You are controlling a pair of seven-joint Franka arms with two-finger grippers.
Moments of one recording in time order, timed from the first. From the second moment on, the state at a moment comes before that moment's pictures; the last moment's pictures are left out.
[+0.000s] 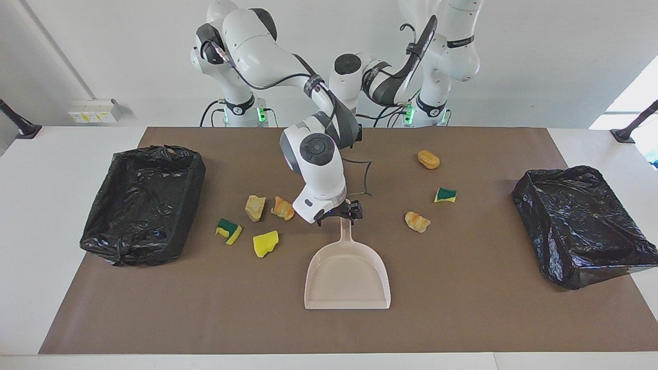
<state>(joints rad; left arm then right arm) -0.96 0.01 0.00 -2.27 -0.11 2.28 -0.79 0.44 0.66 0.08 -1.29 0.10 1.97 0.49</state>
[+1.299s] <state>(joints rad) -0.82 -0.14 0.03 -2.26 -0.06 1.87 -0.80 0.41 0.57 0.10 -1.43 0.10 2.02 0.40</state>
